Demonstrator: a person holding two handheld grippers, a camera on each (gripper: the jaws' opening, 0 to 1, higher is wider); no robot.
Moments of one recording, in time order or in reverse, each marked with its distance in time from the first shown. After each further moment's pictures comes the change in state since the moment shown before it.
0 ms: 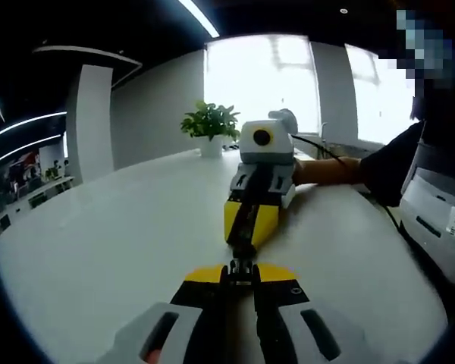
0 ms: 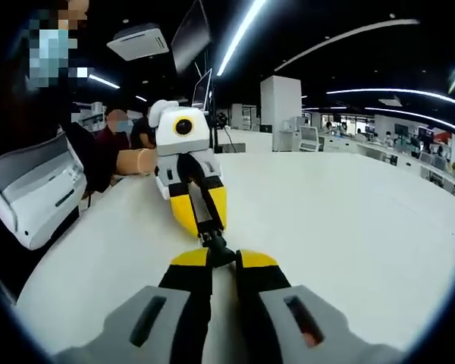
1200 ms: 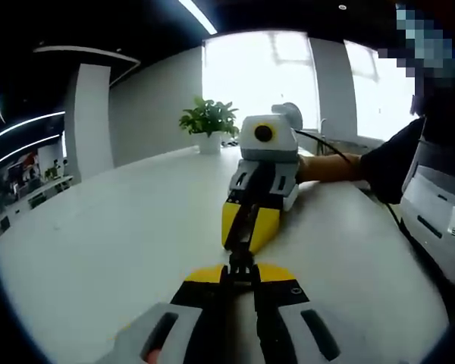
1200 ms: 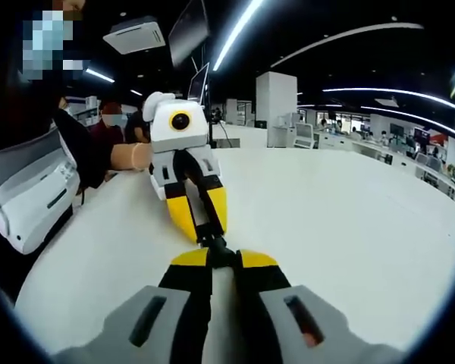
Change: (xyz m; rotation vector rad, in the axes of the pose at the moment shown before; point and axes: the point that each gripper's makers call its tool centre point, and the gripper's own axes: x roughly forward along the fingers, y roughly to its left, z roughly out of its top) left arm 0.006 -0.003 -0.001 0.008 0.021 -0.002; right arm 0.001 0.002 -0.002 -0.004 0.025 -0.034
